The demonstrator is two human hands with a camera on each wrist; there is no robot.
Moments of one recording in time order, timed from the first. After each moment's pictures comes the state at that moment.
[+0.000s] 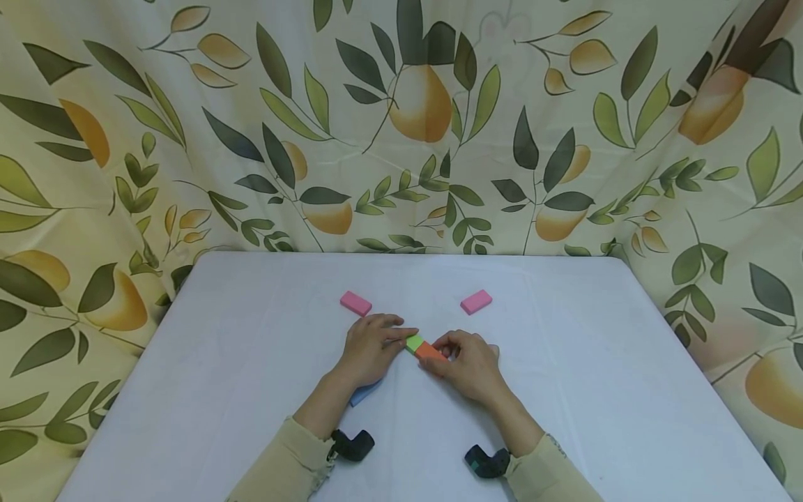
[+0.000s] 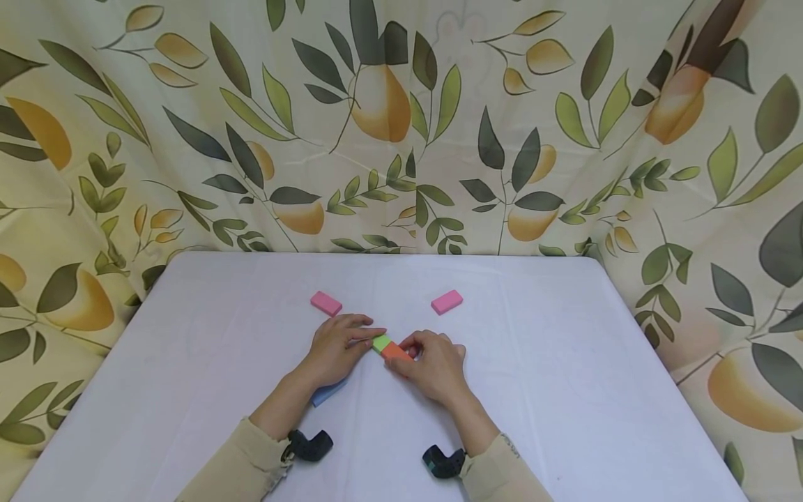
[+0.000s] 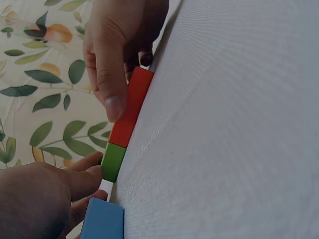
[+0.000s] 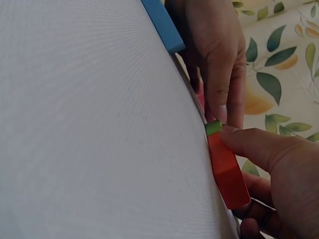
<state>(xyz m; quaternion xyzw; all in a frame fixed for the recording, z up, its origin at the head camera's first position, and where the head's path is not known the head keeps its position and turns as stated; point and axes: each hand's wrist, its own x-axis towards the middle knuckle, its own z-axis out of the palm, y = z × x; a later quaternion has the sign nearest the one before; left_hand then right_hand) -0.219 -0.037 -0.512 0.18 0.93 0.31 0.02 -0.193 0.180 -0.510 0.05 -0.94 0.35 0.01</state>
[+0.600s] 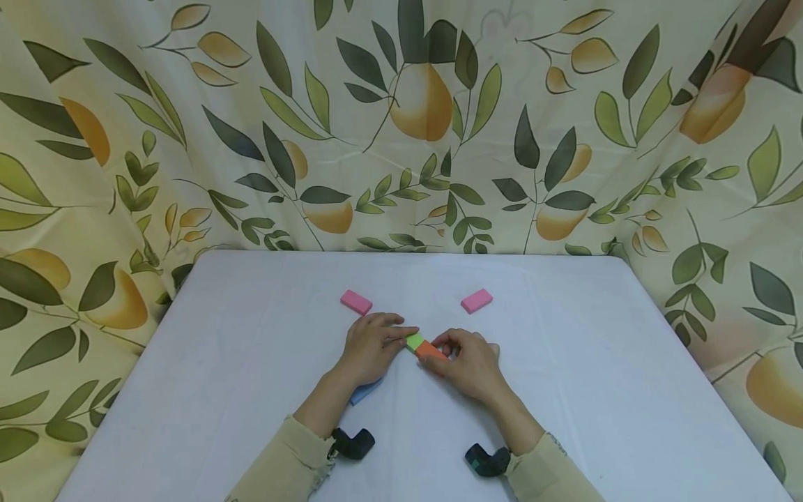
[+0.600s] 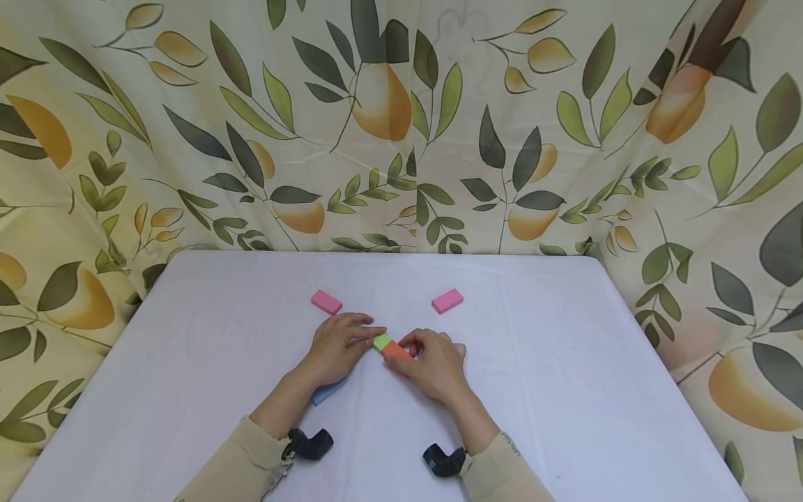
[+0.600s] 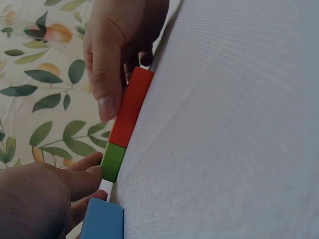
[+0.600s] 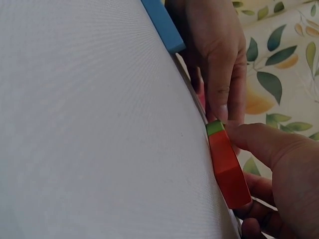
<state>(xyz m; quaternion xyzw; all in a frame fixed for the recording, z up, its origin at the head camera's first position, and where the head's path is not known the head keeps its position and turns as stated) -0.218 -0.036 -0.508 0.17 0.93 0.31 0.03 -0.193 0.180 -0.512 0.05 -0.94 0.35 0.01</state>
